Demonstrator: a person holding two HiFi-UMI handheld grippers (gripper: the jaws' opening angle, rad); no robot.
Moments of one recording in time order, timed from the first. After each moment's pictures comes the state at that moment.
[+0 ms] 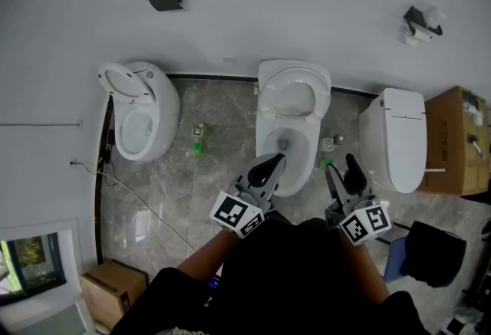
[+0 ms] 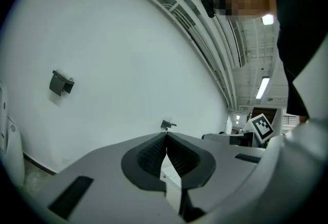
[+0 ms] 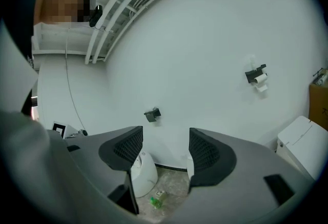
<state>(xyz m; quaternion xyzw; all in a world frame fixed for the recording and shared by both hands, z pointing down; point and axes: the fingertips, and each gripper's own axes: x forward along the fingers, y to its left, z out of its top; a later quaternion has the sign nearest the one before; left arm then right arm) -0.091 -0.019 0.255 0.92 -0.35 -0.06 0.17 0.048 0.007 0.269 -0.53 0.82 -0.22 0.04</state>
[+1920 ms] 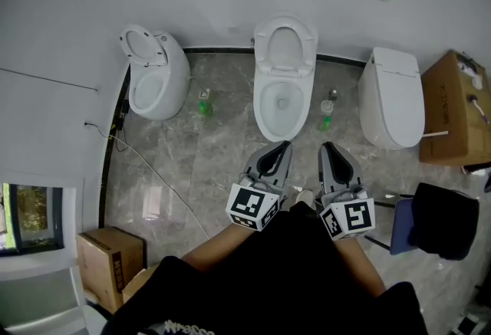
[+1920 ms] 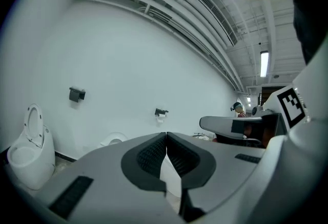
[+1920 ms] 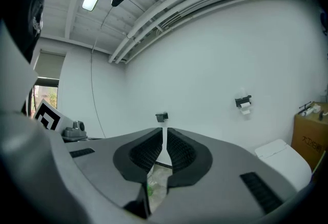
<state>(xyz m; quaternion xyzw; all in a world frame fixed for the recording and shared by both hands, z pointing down) -0.003 0.315 0.237 0.90 -0.42 0.02 0.13 0.076 0.331 0.217 -0.54 0.84 -0.11 0.01</state>
